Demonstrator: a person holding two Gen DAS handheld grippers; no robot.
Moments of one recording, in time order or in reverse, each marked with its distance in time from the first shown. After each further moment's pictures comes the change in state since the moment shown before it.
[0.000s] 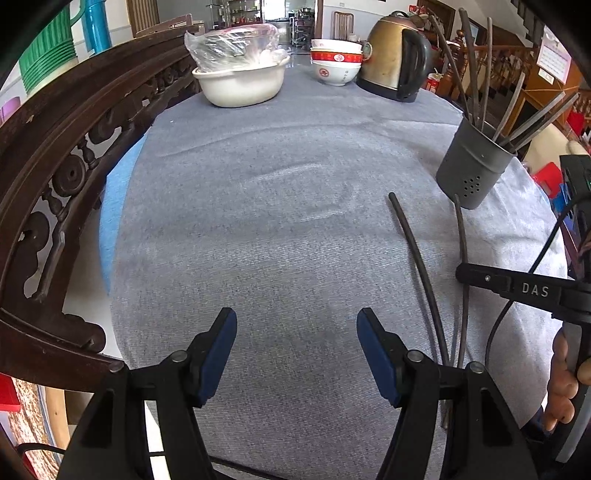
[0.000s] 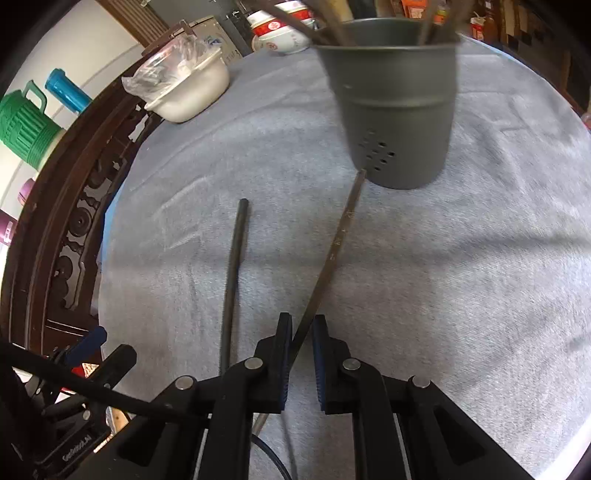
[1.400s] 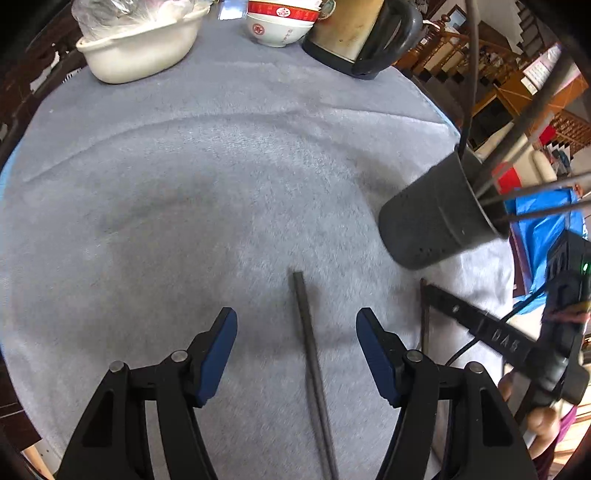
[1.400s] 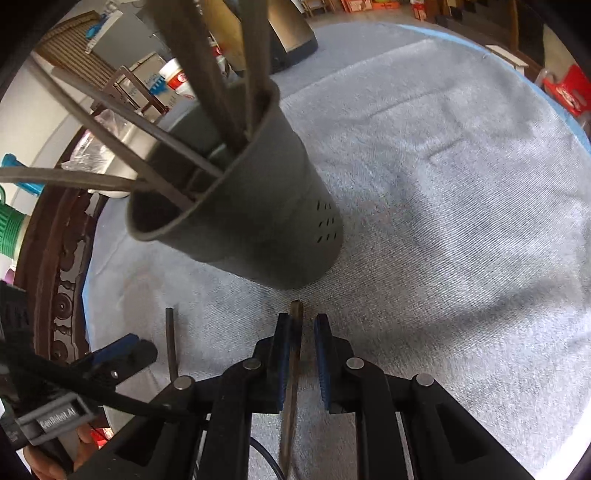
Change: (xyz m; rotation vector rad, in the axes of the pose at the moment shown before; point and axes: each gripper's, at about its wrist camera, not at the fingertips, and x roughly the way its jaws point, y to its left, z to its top) left arm 0.083 -0.048 0.110 -0.042 0.234 -0.325; right arm -0.005 -0.074 0.064 0.206 -0.033 -0.047
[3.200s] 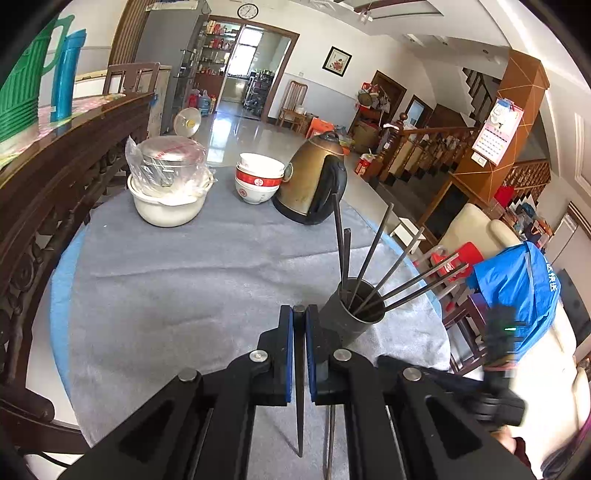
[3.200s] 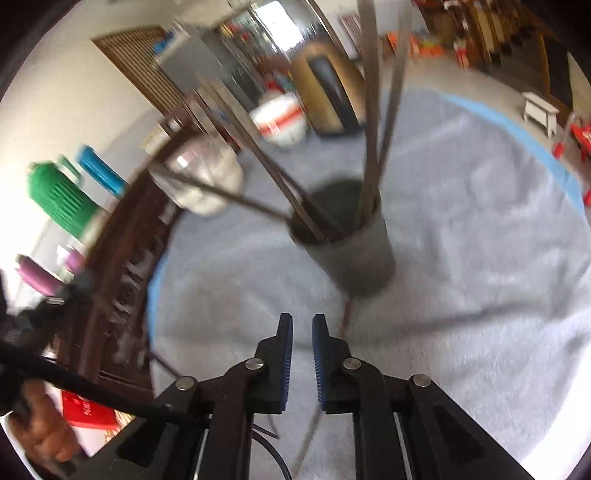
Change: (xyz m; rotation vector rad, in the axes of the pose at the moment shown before) left arm -0.179 -0.025 -0.040 0.052 -0.514 -0.054; right arm -0.093 0.046 -0.040 -0.134 -0.157 0.152
